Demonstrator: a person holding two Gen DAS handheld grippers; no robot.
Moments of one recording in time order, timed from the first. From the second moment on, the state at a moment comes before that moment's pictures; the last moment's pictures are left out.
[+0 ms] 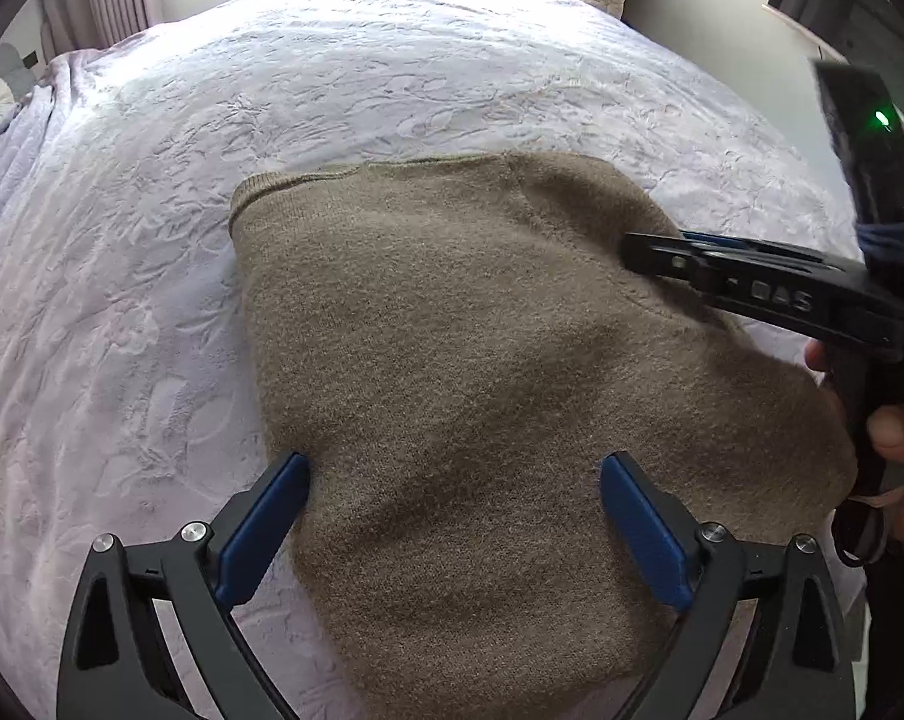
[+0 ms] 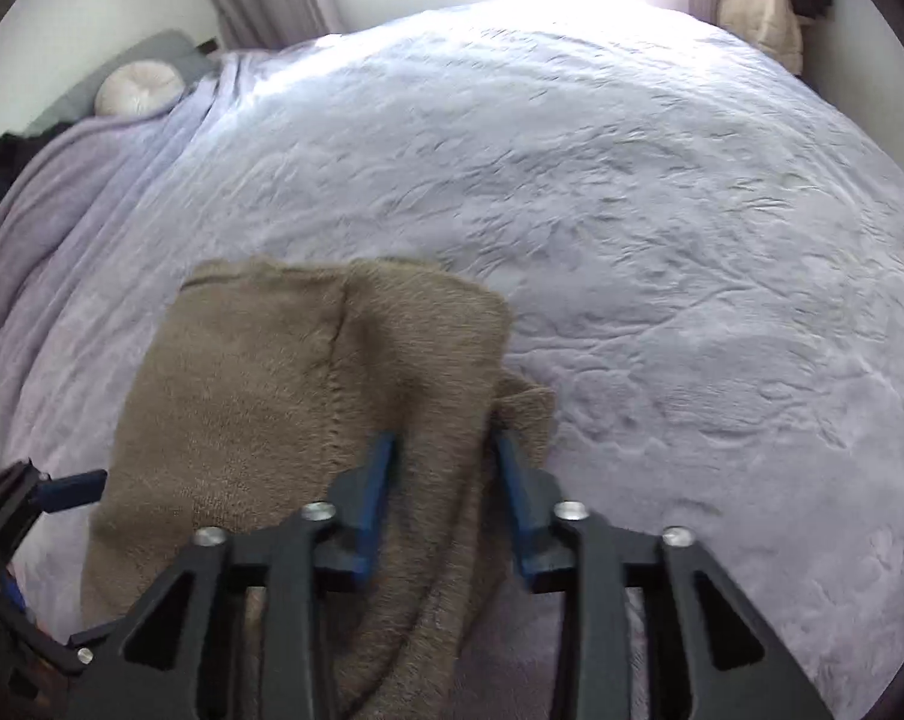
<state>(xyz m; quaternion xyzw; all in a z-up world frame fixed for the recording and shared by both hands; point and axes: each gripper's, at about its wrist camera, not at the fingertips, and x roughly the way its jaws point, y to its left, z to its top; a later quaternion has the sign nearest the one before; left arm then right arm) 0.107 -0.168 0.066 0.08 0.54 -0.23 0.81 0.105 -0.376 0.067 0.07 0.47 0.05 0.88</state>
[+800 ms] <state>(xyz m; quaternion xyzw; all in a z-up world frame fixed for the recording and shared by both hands) 0.048 -0.105 0.067 0.09 0.52 -0.30 0.79 -0.023 -0.301 0.092 0.01 0.44 0.12 0.89</state>
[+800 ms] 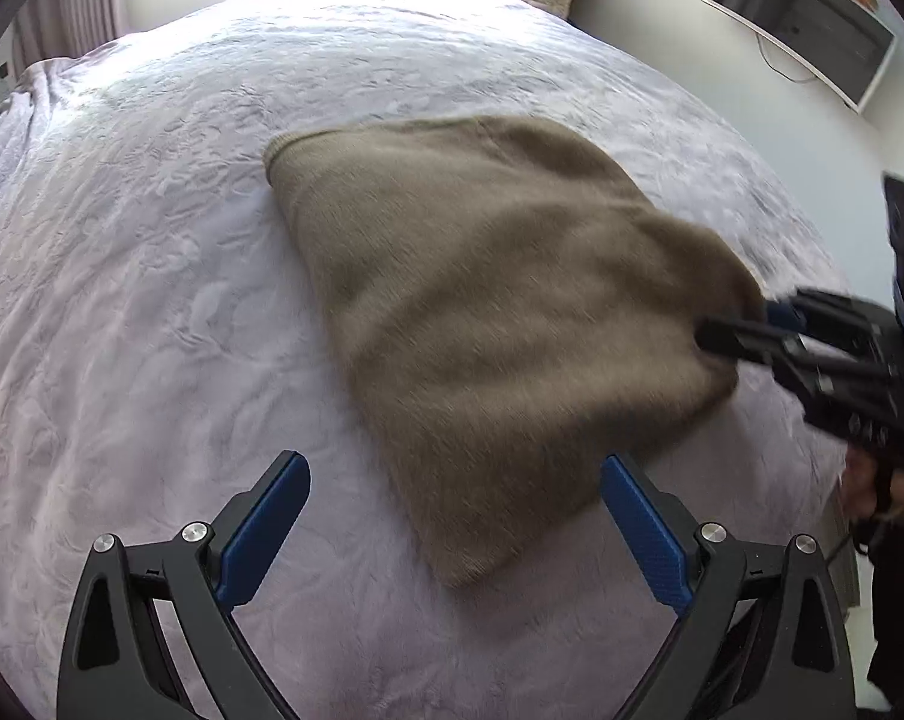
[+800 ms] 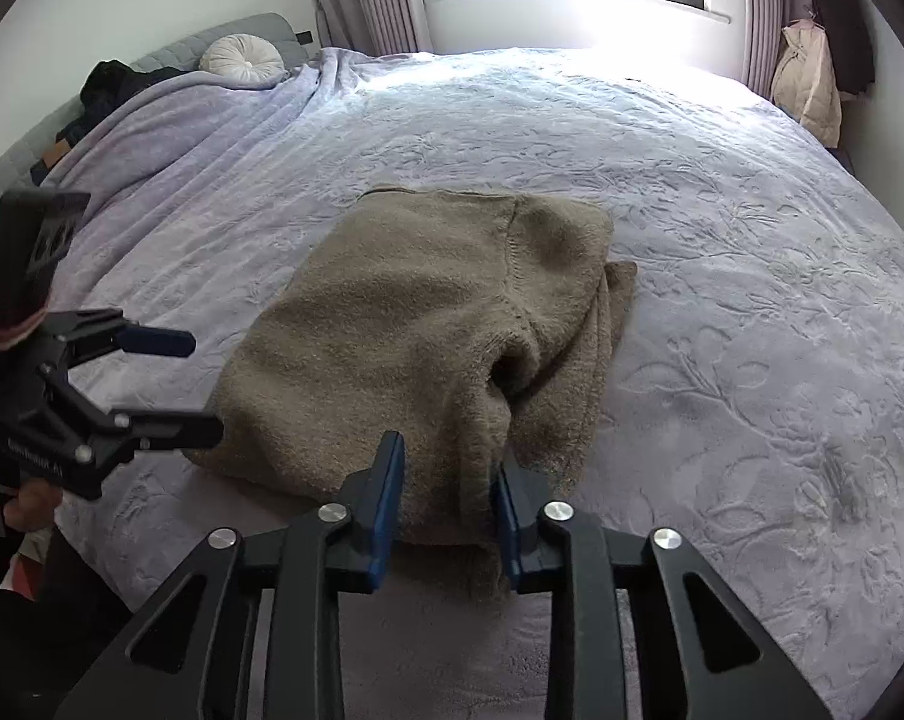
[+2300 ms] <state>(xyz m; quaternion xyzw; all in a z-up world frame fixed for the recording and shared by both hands) 0.112 -0.111 0.072 0.02 0.53 -0.20 0.83 0.004 -0.305 0.103 -0.02 0.42 0.13 0.90</state>
